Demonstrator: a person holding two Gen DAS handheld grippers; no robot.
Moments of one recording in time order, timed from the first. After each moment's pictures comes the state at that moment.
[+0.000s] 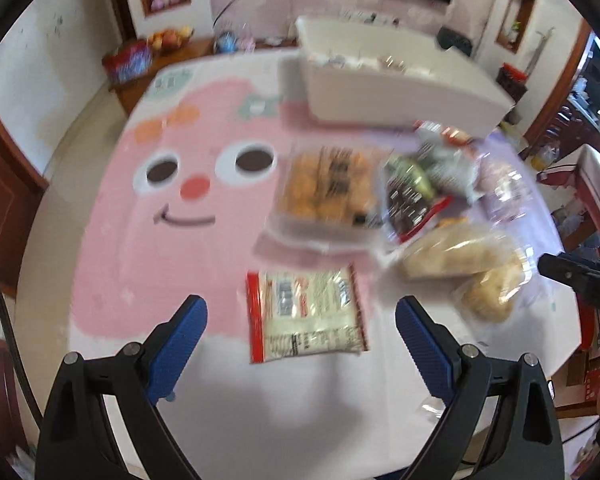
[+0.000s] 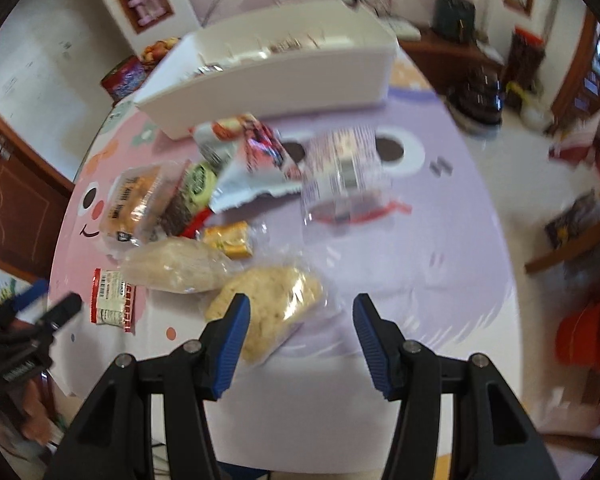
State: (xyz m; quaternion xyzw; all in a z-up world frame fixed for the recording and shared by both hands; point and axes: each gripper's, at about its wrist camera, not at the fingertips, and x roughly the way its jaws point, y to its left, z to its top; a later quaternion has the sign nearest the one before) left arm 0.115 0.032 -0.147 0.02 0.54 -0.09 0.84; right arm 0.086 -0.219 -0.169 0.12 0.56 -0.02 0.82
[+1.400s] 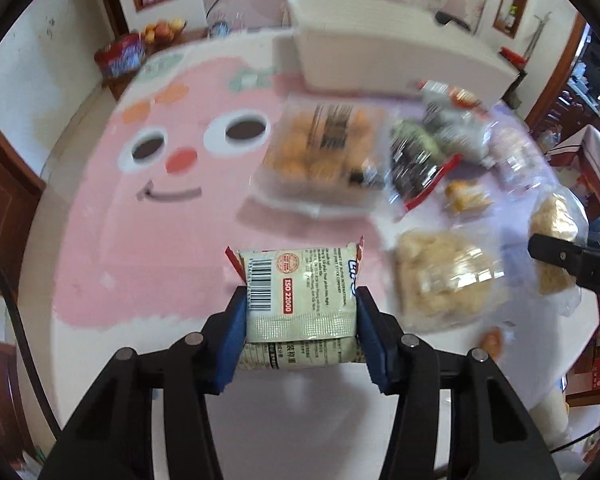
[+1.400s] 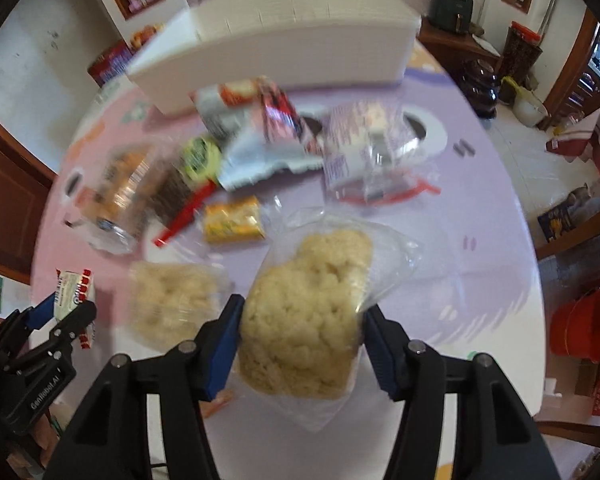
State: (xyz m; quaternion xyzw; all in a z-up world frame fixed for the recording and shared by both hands) left arm 0.105 0.029 -0.169 0.05 0.52 -0.10 0.84; right arm 0.091 -0.190 -0.177 0.09 0.56 -0.04 0.82
